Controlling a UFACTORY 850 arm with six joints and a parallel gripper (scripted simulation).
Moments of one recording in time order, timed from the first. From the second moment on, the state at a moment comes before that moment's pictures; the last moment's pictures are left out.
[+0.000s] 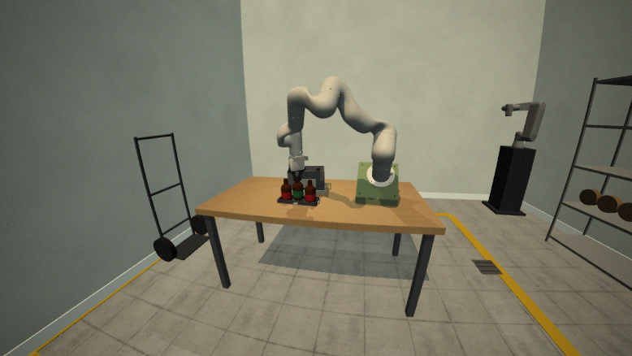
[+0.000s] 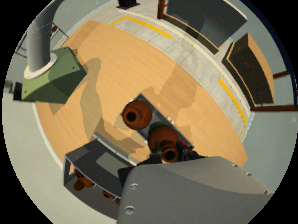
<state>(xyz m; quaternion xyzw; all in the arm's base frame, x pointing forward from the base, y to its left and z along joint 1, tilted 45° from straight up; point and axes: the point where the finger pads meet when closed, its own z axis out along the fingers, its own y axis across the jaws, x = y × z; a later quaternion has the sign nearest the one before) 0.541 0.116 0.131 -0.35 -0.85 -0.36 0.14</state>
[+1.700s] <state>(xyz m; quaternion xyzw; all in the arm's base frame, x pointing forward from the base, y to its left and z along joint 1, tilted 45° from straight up) 0.542 0.100 0.147 -0.35 -0.85 -0.36 0.14</state>
